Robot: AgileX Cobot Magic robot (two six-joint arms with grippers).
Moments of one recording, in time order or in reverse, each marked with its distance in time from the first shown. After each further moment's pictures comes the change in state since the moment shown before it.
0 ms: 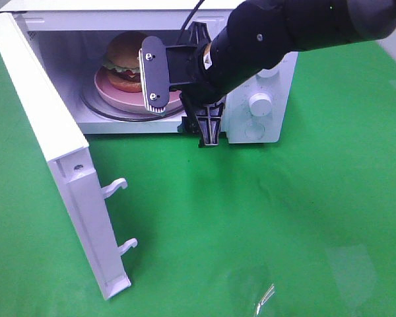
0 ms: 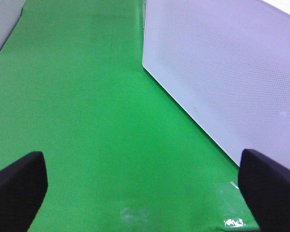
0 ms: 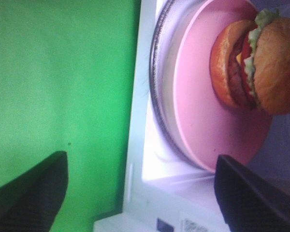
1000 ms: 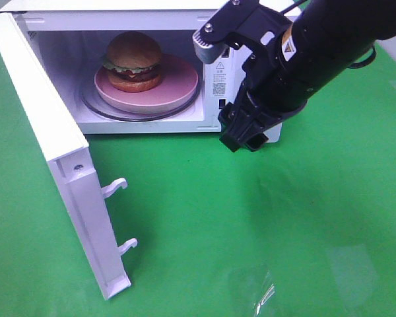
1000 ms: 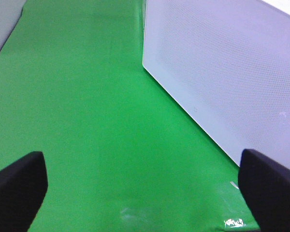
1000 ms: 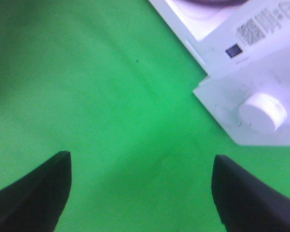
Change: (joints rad) left arm 0.000 0.000 0.000 0.000 0.000 0.000; right arm 0.000 -0.339 0.218 0.003 0.317 0.815
